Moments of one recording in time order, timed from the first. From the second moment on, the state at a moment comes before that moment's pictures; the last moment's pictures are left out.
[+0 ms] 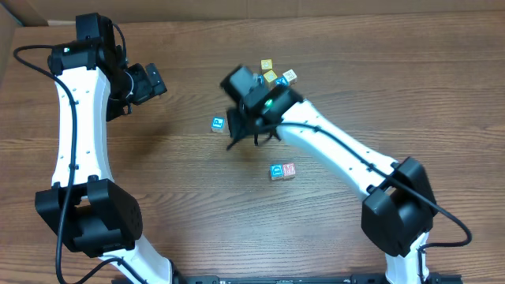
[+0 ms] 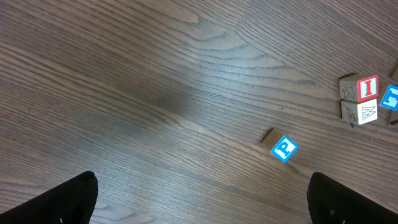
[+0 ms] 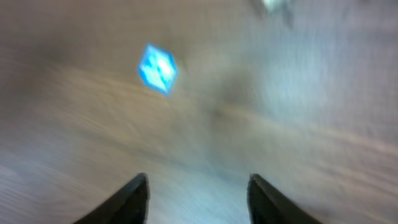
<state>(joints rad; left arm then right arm) 0.17 1.89 1.85 -1.28 0.08 -0.32 0.74 2.04 1.81 -0.87 -0.02 0.58</state>
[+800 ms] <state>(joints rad) 0.17 1.89 1.85 -1.28 0.08 -0.32 0.84 2.33 1.81 -0.52 0.12 0.69</state>
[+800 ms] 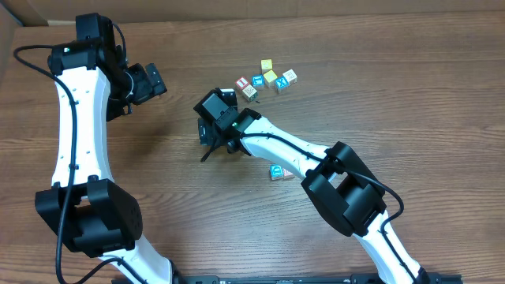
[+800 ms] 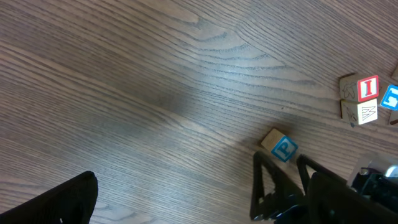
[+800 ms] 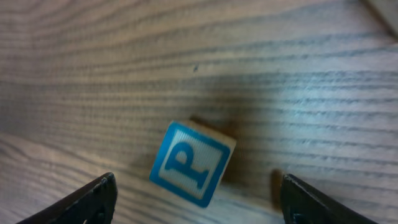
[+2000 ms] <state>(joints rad) 0.17 1.89 1.85 -1.28 0.08 -0.32 0.83 2.37 1.82 -0.45 0.14 0.70</state>
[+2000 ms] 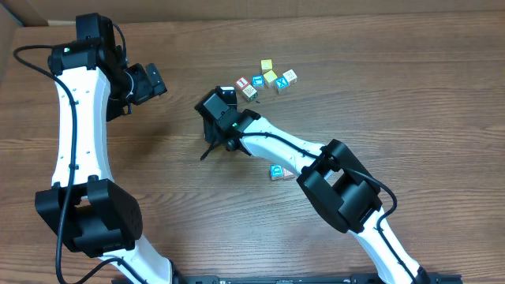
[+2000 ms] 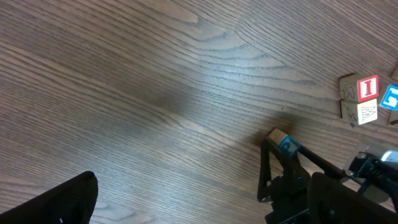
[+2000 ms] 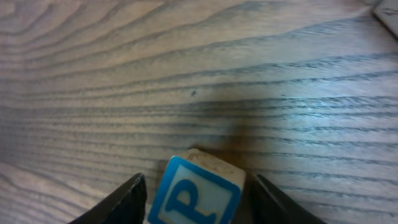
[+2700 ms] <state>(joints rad) 0.17 1.89 1.85 -1.28 0.08 -0.32 0.81 2.00 1.87 -1.04 0.06 0.69</state>
